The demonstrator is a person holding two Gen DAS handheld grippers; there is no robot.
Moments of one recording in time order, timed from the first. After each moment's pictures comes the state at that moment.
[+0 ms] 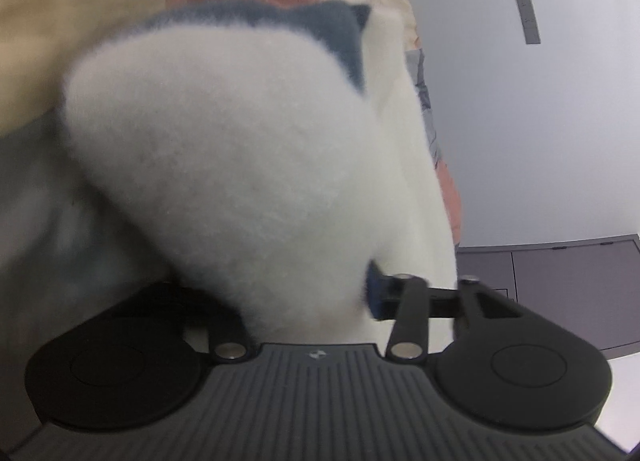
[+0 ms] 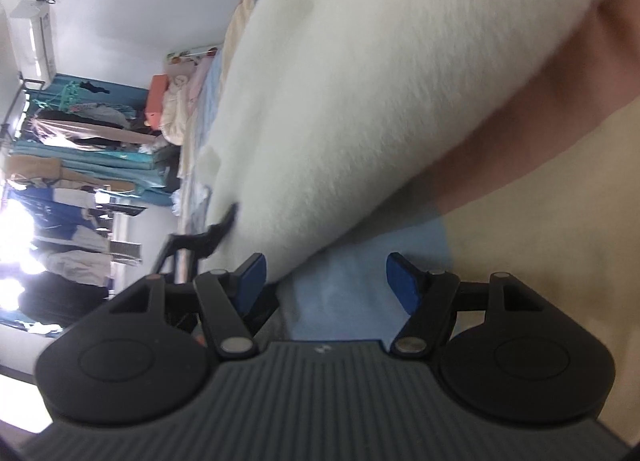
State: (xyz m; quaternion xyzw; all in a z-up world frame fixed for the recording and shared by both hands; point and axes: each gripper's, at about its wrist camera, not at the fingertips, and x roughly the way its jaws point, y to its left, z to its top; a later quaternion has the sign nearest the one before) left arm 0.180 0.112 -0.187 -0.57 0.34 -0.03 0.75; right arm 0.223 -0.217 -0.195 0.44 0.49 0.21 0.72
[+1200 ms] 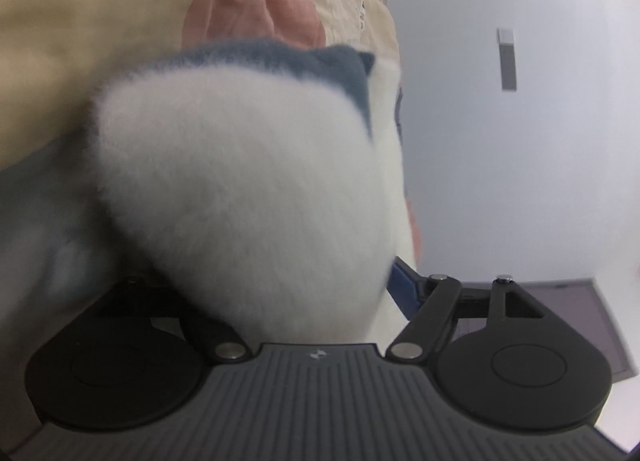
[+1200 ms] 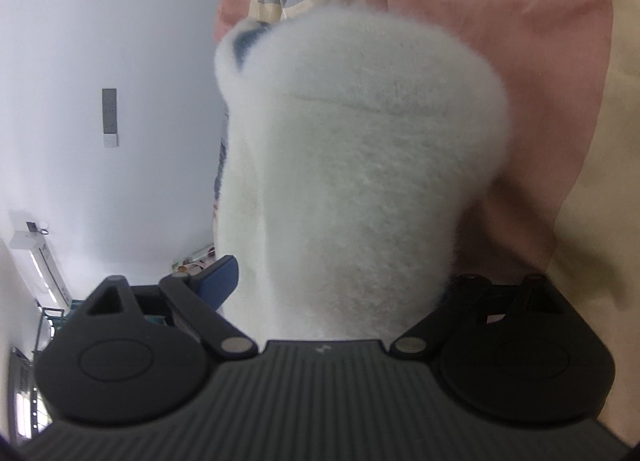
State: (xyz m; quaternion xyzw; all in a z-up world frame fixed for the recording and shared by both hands) left arm 0.190 0.140 -0.207 -0.66 0.27 -0.05 0.70; right arm 0.218 -0.312 -0.203 0.63 0.32 0.01 0.70
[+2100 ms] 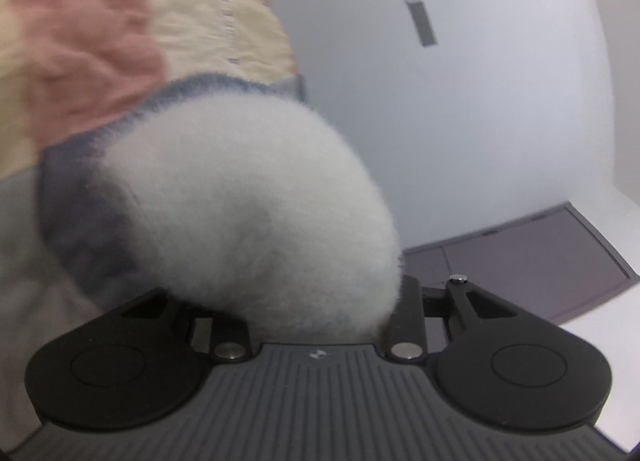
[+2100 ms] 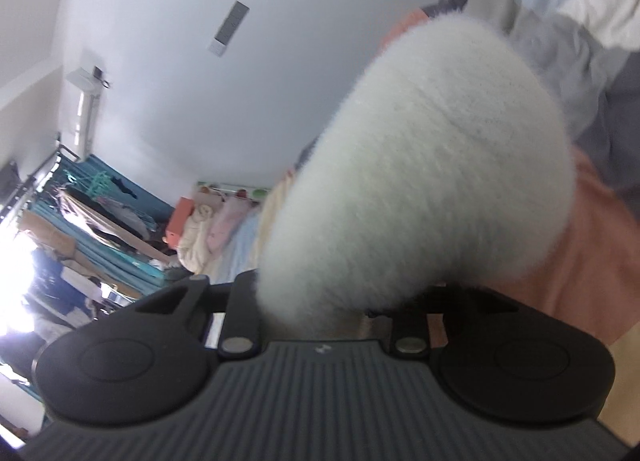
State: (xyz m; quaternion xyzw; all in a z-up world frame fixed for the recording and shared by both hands) left arm 0.174 0.105 -0.097 -0.55 0.23 -0.13 0.79; right arm 0.247 -0.312 -0.066 0.42 0.28 0.15 0.85
